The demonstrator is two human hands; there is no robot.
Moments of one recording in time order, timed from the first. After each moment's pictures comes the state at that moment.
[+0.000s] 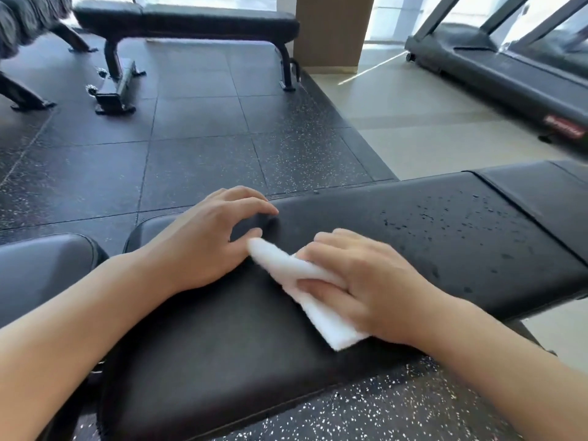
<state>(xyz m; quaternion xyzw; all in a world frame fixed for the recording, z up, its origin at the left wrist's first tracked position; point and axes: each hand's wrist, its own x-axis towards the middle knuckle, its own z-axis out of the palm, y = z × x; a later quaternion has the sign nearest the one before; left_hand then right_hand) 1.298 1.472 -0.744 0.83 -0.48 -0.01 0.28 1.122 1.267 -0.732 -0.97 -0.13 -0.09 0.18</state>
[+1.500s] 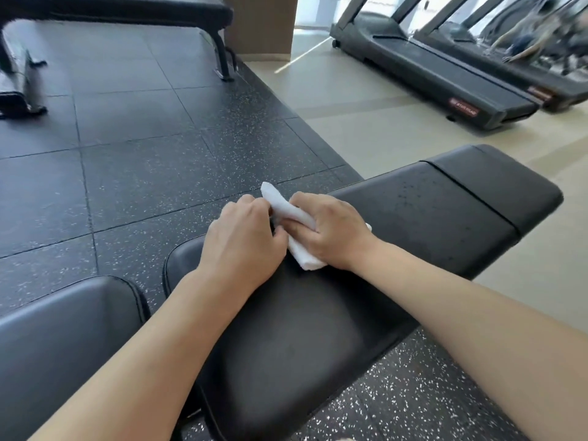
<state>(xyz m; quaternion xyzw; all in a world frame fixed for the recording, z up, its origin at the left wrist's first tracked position) 1.302 1.469 -0.721 0.89 -0.36 -0.04 0.27 1.215 1.317 -0.724 -0.96 0.12 -0.14 0.22</state>
